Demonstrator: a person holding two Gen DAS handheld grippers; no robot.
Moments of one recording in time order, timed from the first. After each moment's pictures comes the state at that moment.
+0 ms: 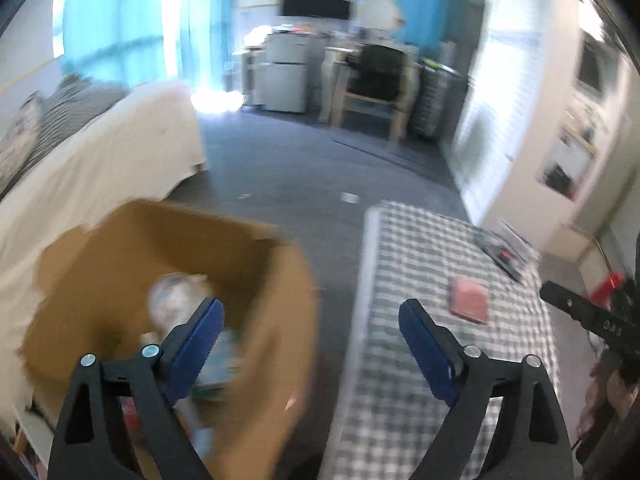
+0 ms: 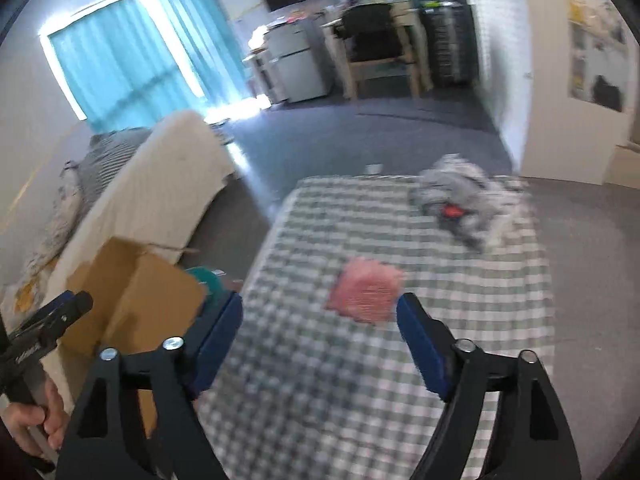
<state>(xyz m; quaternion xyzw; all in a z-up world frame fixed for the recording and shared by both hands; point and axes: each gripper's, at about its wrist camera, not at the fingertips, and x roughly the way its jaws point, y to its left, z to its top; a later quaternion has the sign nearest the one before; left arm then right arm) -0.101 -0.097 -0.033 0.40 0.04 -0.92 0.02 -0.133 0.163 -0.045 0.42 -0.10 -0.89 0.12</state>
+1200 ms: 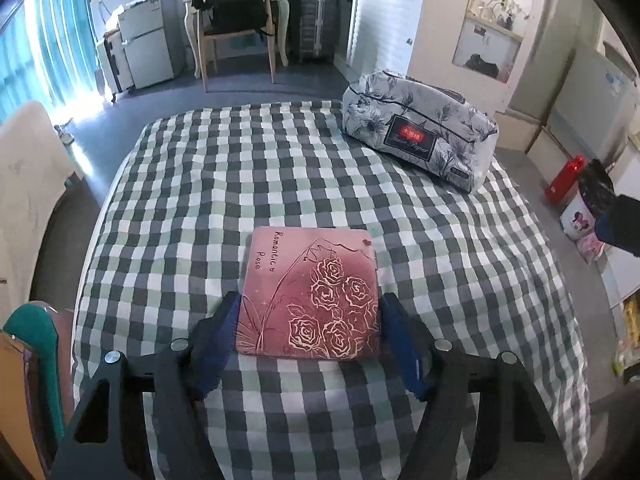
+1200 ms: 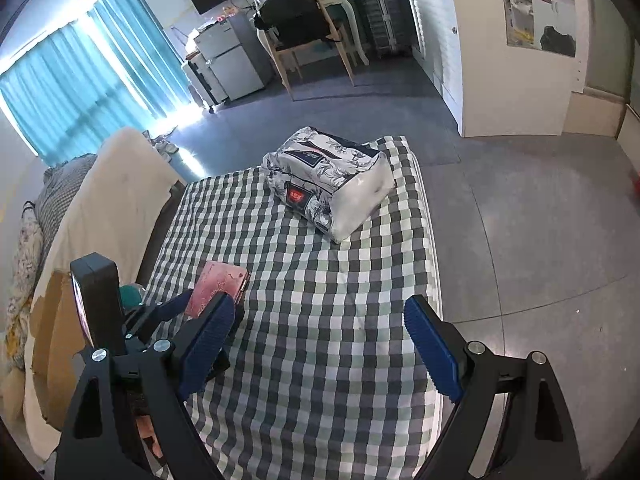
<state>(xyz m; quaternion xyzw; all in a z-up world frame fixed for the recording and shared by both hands) -0.223 0.102 -0.189 0.48 -0.05 -0.87 -0.13 -0.166 0.282 -0.095 0.46 -0.15 -0.87 0.06</state>
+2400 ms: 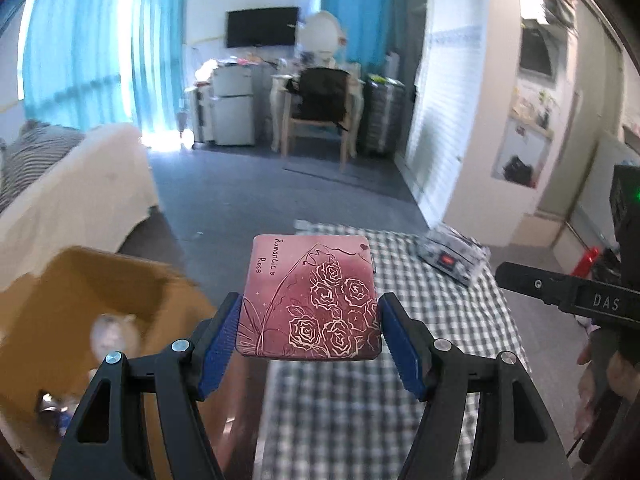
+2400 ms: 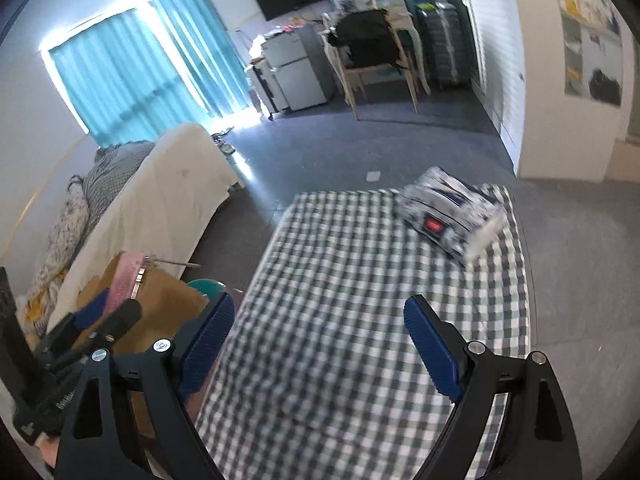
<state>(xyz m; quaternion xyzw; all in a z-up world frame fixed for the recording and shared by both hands) -0.092 -0.062 -0.015 0.33 0.02 -0.94 -0.01 -0.135 0.166 -0.015 0.41 -0.12 -0.89 0.15</state>
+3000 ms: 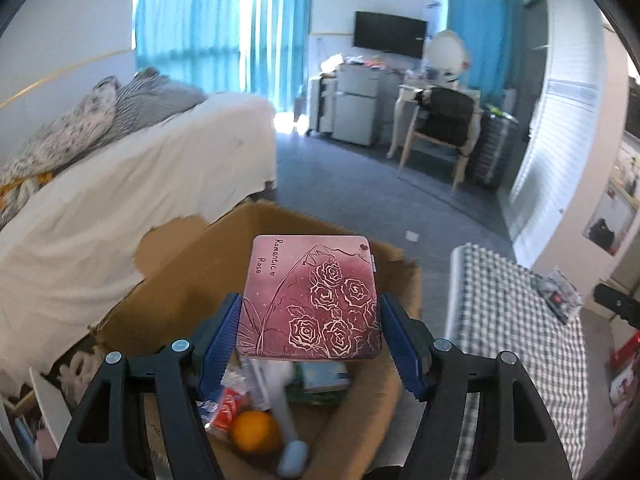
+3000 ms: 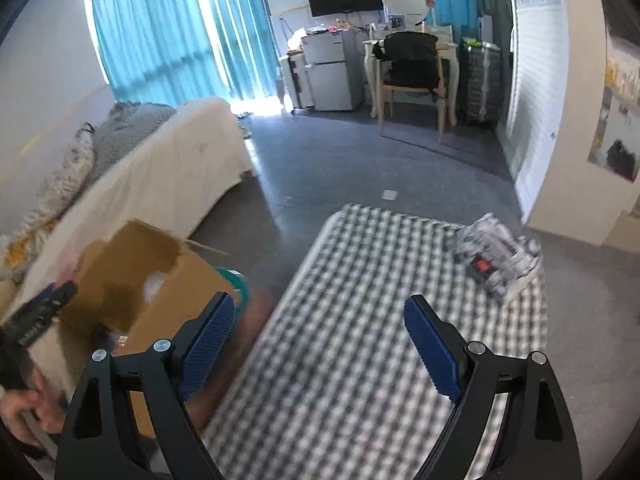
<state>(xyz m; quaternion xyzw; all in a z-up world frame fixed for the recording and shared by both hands) -0.040 -0.229 -0.023 0.34 0.09 -0.92 0.17 -0.139 0.088 -0.002 0.39 -0.01 -0.91 0.15</state>
